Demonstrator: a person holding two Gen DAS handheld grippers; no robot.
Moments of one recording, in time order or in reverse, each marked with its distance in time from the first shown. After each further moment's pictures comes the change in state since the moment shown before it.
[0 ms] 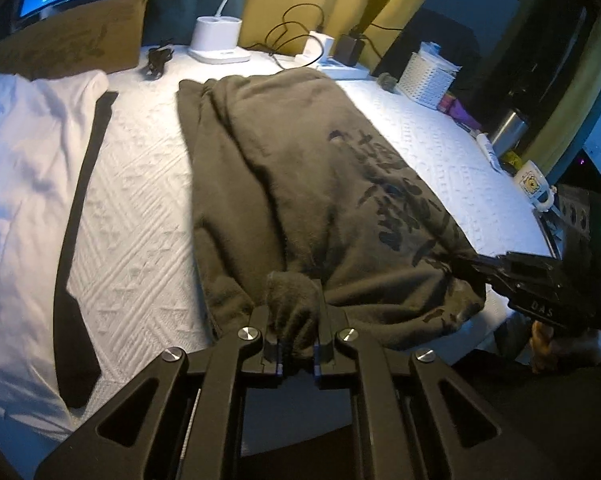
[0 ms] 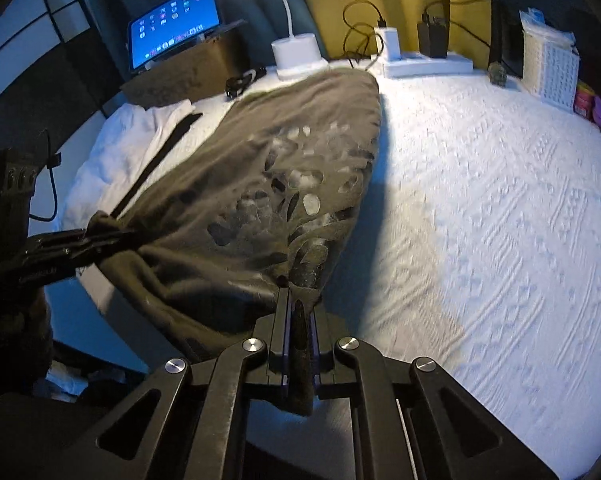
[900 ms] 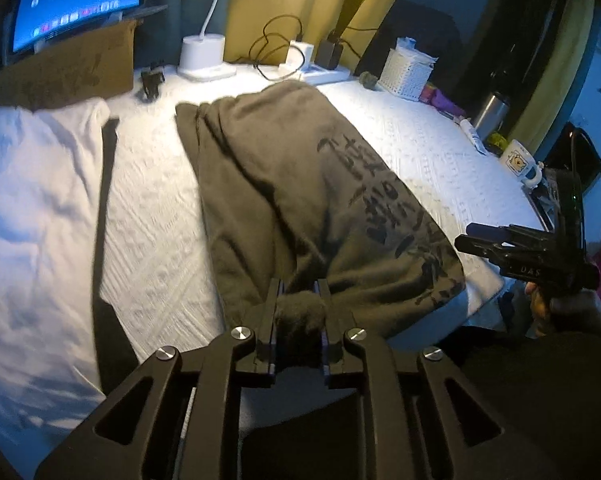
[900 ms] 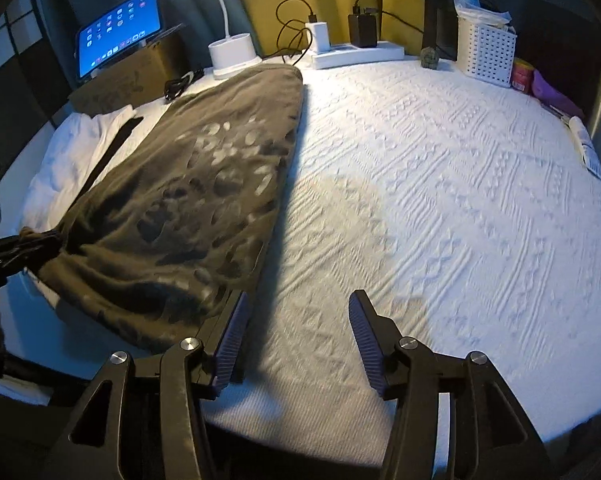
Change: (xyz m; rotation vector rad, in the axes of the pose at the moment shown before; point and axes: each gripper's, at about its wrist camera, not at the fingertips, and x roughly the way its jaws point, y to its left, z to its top) left arm -0.033 0.000 0.001 0.111 -0.012 0.006; right arm -0.015 -0.029 -0.013 0.083 -0.006 -0.183
